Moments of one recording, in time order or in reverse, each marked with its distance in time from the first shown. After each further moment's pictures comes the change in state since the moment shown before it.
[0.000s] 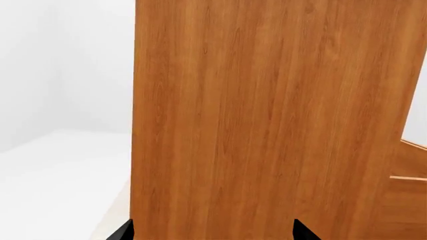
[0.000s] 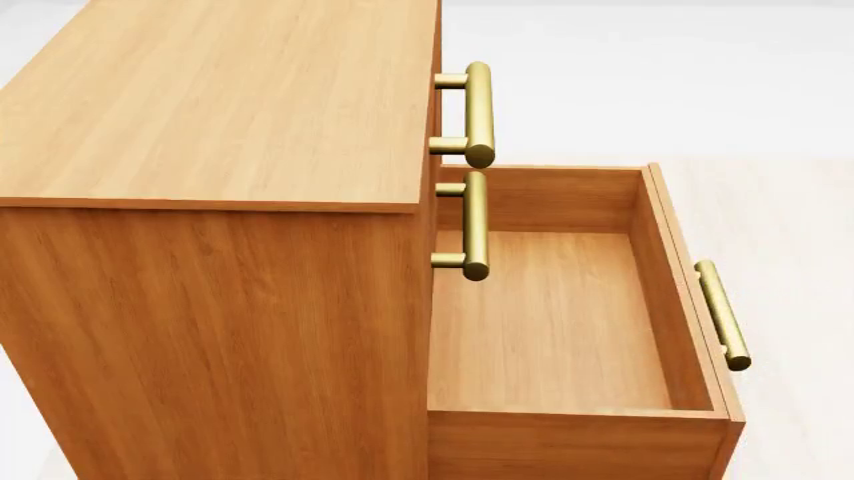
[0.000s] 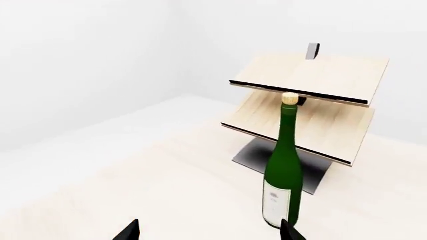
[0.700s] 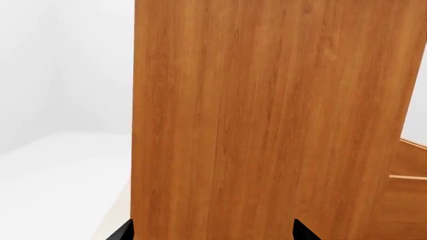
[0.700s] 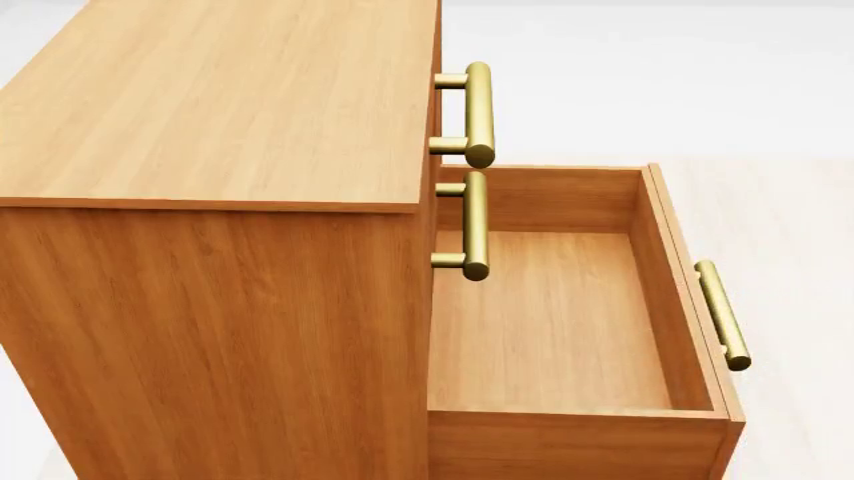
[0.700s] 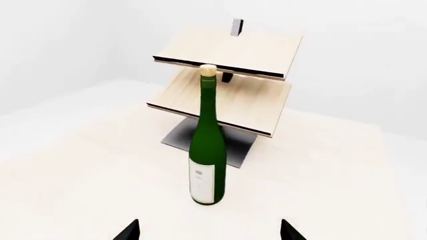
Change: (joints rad) left arm 0.001 -0.007 0.008 0.000 0.008 0.005 -0.012; right arm -0.027 -0.009 0.066 0.066 -0.080 0.014 0.138
